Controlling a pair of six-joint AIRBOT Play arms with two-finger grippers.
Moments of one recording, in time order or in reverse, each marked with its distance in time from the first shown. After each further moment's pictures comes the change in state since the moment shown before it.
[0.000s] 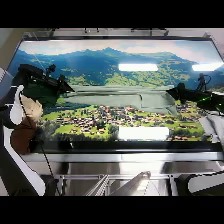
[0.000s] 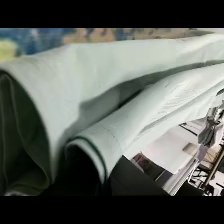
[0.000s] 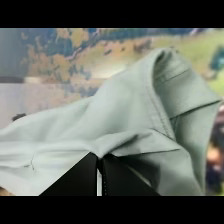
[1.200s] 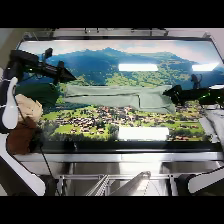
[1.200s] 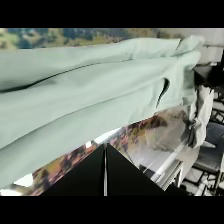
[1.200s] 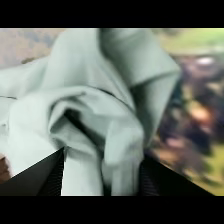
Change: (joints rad) left arm -0.090 0.174 -0.021 -0.084 -0.036 -0.020; right arm 0.029 -0.118 0.193 -0.332 0.201 0.285
